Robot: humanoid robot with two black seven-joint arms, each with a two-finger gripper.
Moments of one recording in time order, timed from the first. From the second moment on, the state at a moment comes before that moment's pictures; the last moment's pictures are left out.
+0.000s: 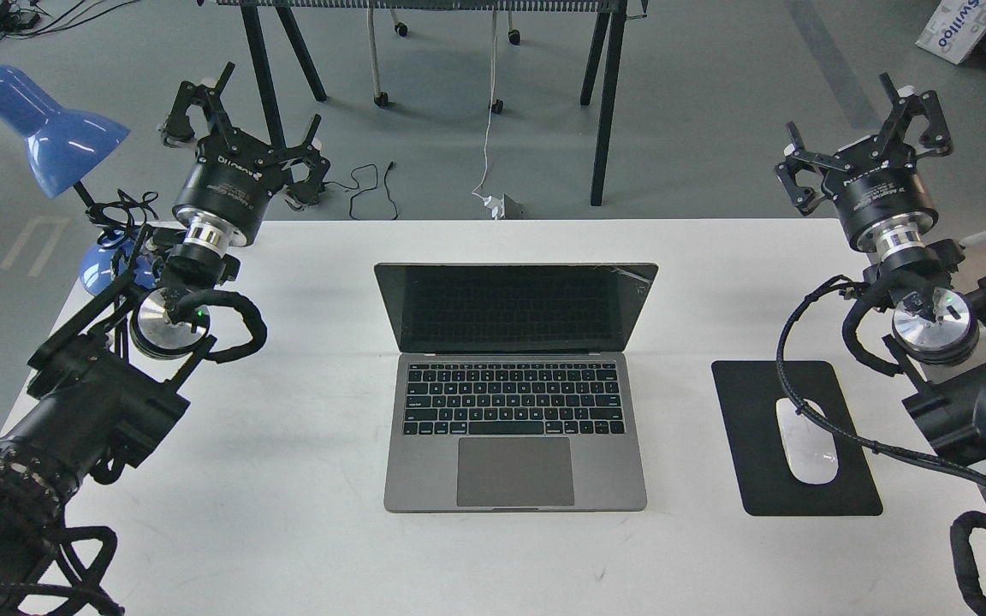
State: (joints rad) left arm -0.70 0.20 -0.99 -0.72 -0.06 -0.47 -0.30; right arm 0.67 -0.30 1.10 0.68 0.04 0.41 0.22
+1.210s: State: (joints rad) left arm -0.70 0.20 -0.99 -0.72 -0.06 -0.49 -0.31; right arm 0.76 -0.20 0.68 0.78 0.03 0.40 0.17
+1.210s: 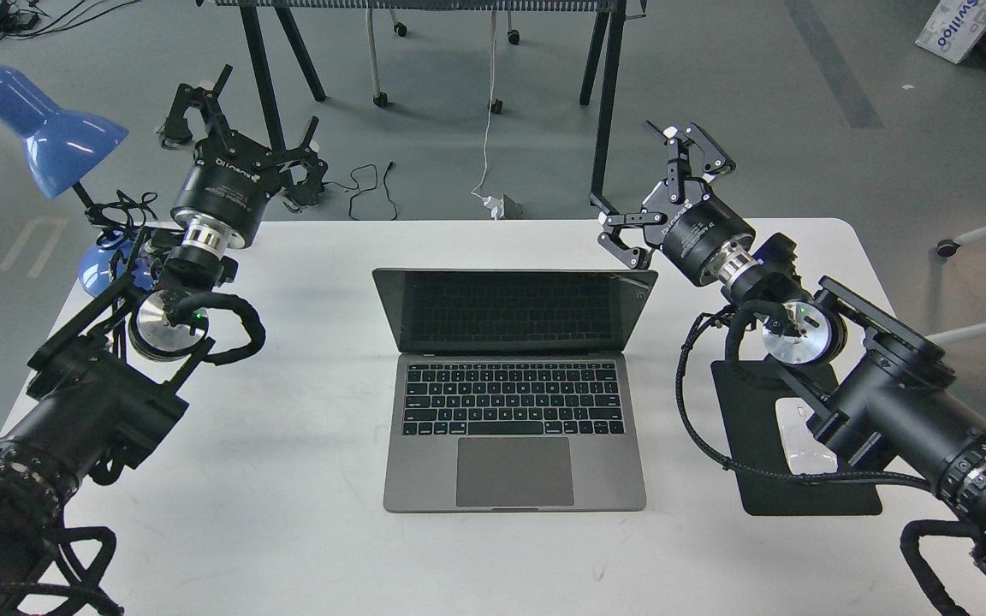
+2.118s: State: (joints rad) left arm -0.70 0.20 -0.99 -0.72 -0.06 -0.49 -0.31; right arm 0.65 -0.43 0.37 1.08 -0.03 0.41 0.16
